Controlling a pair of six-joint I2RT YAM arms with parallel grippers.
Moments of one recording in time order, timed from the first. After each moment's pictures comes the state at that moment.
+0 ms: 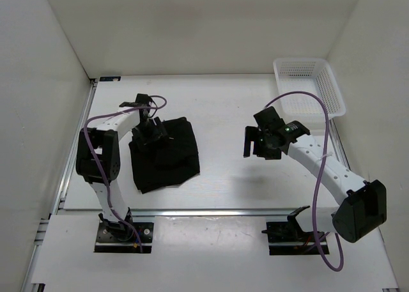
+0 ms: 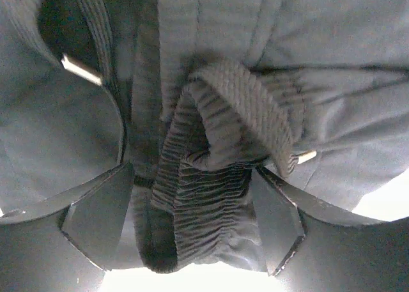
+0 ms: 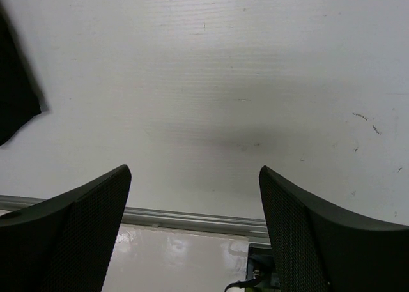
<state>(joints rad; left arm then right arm) -0.16 1.84 1.30 -0.82 0.11 -0.62 0.54 1.29 1.10 -0.92 0.07 0.54</state>
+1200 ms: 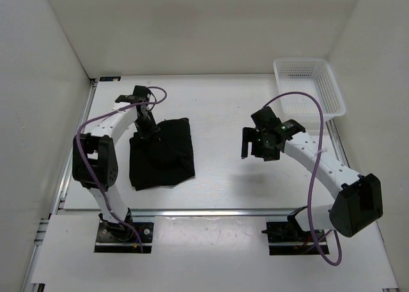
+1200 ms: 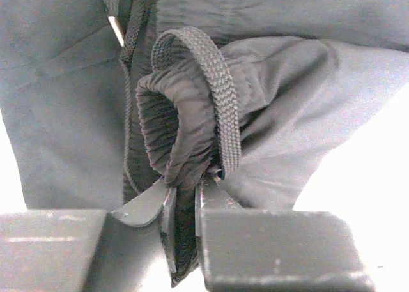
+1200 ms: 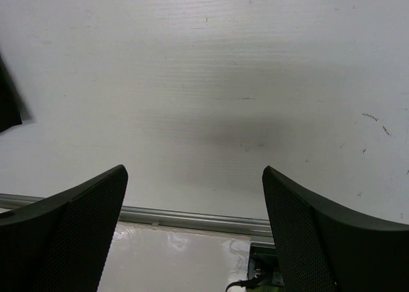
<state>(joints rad) -0.17 1.80 1.36 -0.90 0.08 -0.55 0.54 1.33 1.10 -0.92 0.06 0.54</state>
